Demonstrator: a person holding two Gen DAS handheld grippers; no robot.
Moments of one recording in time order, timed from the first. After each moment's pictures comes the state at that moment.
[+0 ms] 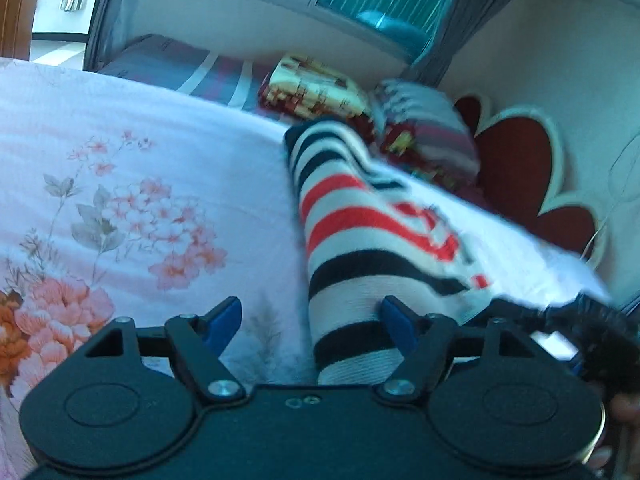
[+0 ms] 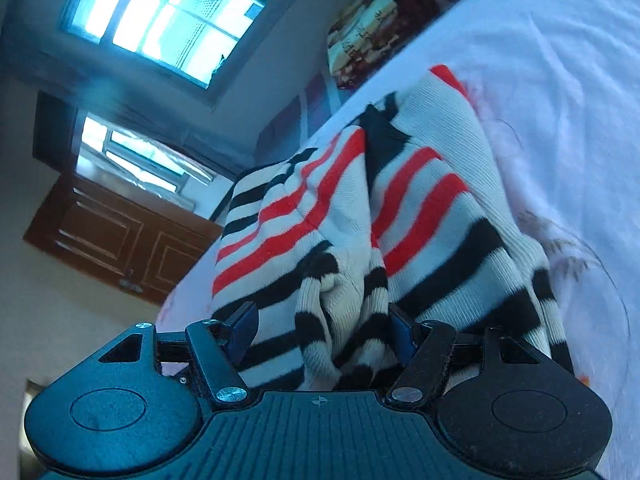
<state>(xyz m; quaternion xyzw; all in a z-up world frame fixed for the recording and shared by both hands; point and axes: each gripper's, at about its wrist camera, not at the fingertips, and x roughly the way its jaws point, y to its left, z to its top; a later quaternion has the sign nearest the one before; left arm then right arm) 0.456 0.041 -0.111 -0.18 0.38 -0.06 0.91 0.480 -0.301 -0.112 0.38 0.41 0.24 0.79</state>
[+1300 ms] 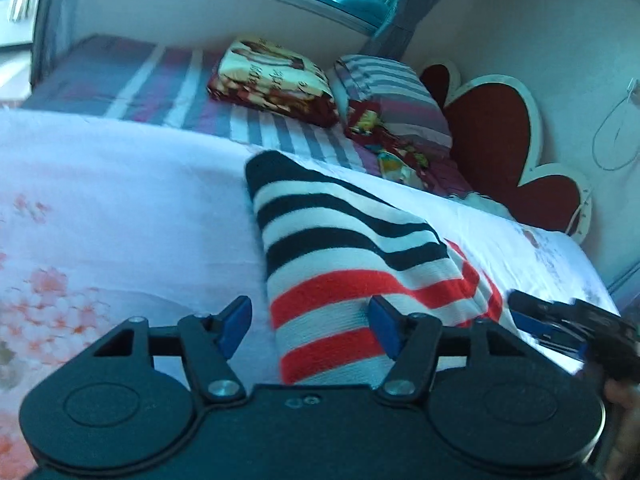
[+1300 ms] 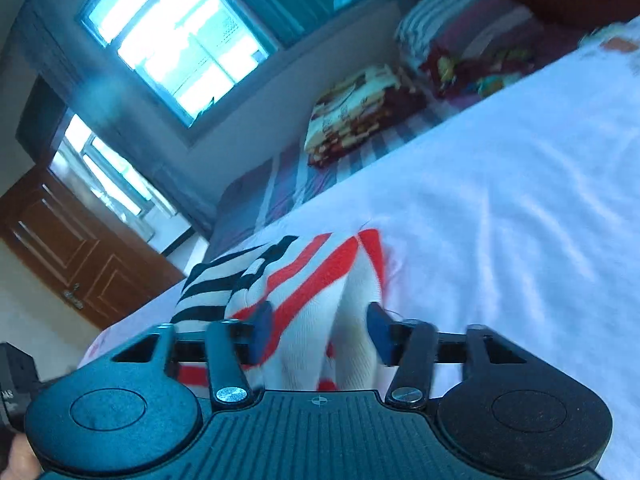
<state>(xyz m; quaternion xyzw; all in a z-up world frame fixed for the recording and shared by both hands) 0.554 0.022 -0.106 -0.16 0.40 -0.14 0.89 0.529 -0.369 -0.107 0.31 0.35 0.19 0.87</state>
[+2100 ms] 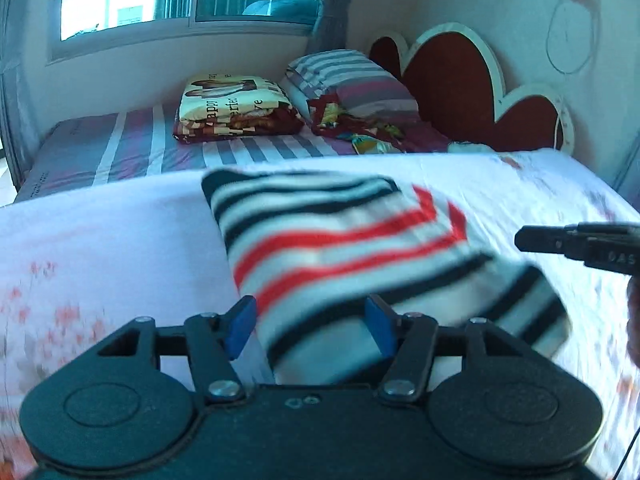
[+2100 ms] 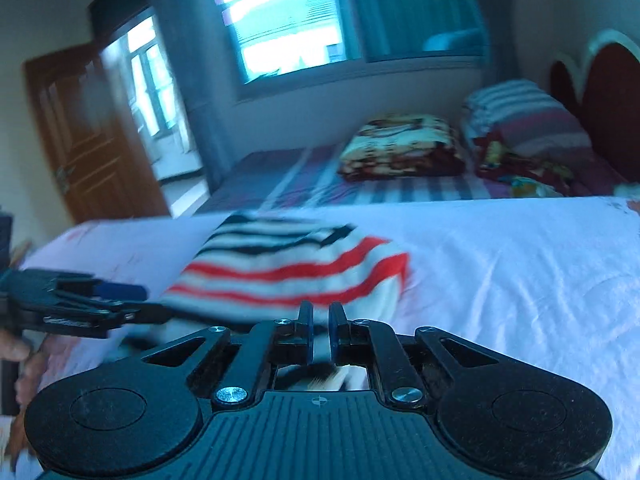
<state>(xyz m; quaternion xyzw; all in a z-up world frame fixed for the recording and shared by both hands) 0.482 -0.019 -0.092 0.01 0.36 -0.16 0.92 0.429 -0.325 -0.066 0.07 0.30 0.23 0.92</state>
